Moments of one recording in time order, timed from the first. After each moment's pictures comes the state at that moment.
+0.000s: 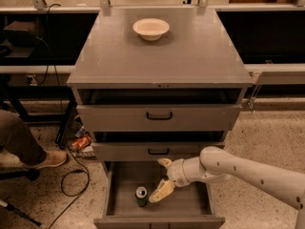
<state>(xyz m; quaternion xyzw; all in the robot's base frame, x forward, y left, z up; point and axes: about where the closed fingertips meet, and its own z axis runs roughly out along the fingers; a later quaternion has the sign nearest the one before) 0.499 -0.012 0.443 -0.51 0.72 0.36 0.31</state>
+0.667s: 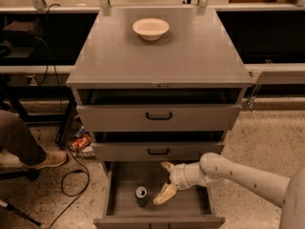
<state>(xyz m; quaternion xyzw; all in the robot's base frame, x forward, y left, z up) 0.516 -0.028 0.382 -0.52 0.71 0.34 0.32</state>
